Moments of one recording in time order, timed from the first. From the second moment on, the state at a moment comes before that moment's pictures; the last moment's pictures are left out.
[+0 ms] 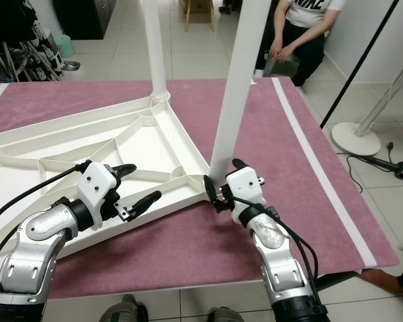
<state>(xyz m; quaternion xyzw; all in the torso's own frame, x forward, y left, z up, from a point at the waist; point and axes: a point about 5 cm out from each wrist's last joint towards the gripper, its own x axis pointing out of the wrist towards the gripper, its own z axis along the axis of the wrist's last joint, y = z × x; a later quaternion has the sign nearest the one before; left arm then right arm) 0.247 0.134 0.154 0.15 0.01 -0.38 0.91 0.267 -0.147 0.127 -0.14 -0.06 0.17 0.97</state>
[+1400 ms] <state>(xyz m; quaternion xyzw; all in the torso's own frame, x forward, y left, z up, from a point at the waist) 0.273 0.128 0.152 0.14 -0.02 -0.22 0.96 0.277 -0.135 0.150 -0.11 -0.11 0.14 0.98</state>
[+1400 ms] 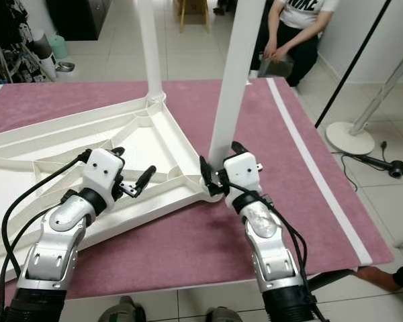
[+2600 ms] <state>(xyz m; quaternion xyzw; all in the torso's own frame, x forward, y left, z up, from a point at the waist) 0.218 0.156 0.142 0.17 0.08 -0.46 0.87 0.297 -0.144 0.149 -0.18 -0.09 0.17 0.97</state>
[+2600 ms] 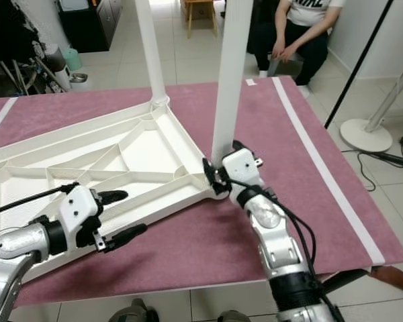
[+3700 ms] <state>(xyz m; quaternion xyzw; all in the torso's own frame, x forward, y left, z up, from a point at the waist) 0.211 0.138 0.137 0.15 0.08 -0.48 0.86 0.293 -0.158 0.136 -0.14 -0.09 0.13 0.98</state>
